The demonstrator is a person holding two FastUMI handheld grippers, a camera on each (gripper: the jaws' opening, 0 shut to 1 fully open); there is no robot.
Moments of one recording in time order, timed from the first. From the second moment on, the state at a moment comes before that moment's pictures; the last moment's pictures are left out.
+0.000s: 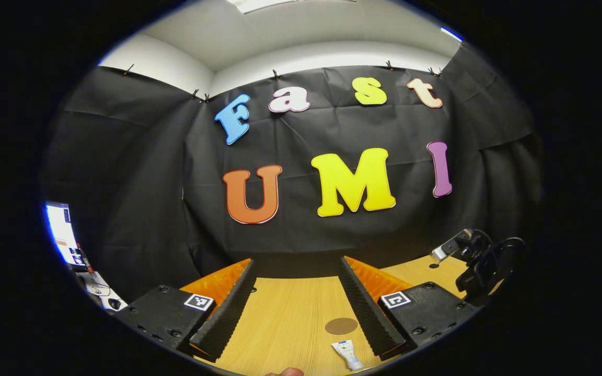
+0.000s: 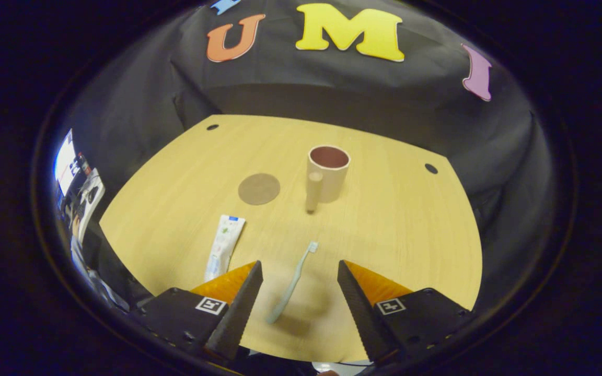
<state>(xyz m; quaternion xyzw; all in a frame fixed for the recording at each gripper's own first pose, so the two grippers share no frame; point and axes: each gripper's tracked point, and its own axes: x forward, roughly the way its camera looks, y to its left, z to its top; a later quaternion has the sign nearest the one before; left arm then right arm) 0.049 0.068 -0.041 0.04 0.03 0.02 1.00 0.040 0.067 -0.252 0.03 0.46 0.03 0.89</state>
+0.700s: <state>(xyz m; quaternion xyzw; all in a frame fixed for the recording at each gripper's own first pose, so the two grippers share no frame) 0.063 0.083 -0.075 0.04 0.08 0.02 1.00 0.043 0.078 -0.339 0.04 0.60 0.00 0.80</state>
